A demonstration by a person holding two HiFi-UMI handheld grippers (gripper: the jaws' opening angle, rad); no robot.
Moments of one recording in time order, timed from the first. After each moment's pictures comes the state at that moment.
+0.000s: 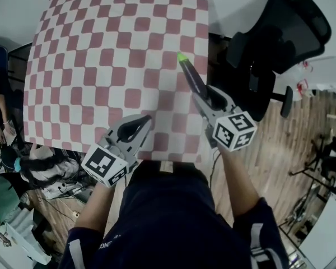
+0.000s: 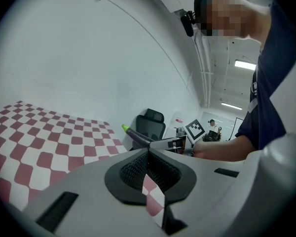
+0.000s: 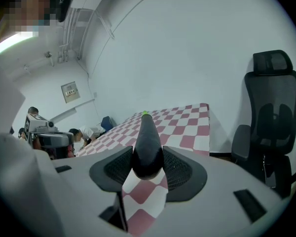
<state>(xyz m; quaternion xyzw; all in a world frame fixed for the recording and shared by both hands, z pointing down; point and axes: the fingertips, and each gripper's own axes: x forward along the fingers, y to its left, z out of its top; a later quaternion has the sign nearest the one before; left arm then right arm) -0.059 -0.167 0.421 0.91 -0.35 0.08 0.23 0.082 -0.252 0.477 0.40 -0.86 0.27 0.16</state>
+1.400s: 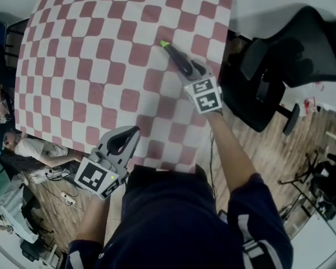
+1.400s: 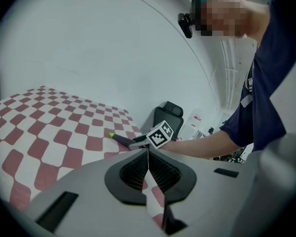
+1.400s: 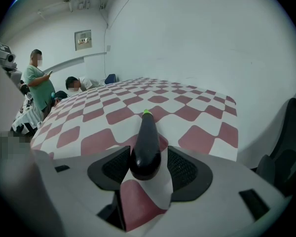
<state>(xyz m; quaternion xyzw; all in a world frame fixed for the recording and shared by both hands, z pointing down) -0.089 -0.180 0.484 0.85 -0.43 0.11 0.30 0.016 -0.370 0.650 0.32 -0.85 0.15 0.38</state>
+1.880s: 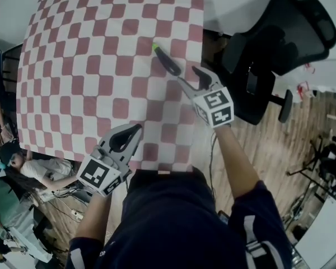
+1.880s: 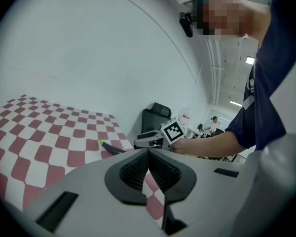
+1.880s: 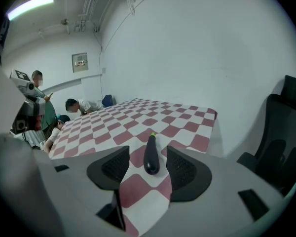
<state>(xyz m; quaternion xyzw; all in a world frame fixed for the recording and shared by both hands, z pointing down) -0.046 -0.197 0.452 0.88 -0.37 0.10 0.26 0.074 -0.351 0.549 0.36 -0.88 0.16 0.28</state>
